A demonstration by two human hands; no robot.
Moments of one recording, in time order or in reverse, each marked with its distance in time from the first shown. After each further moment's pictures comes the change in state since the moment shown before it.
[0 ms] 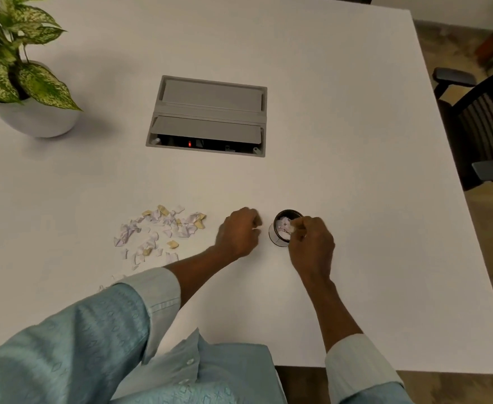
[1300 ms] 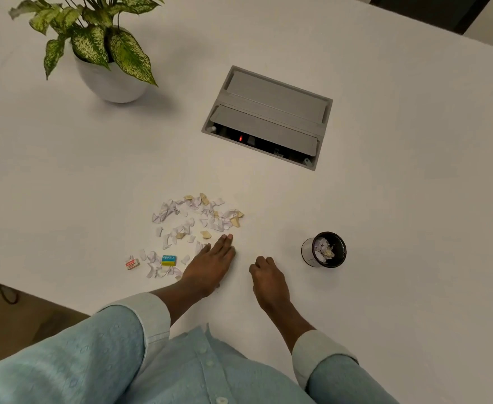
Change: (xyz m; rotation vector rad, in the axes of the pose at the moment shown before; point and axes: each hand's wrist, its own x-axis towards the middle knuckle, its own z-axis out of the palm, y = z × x) left_hand -0.085 -0.157 0.016 0.564 -0.262 0.029; right_hand -0.073 -0.015 0.123 -0.571 -0.744 -0.618
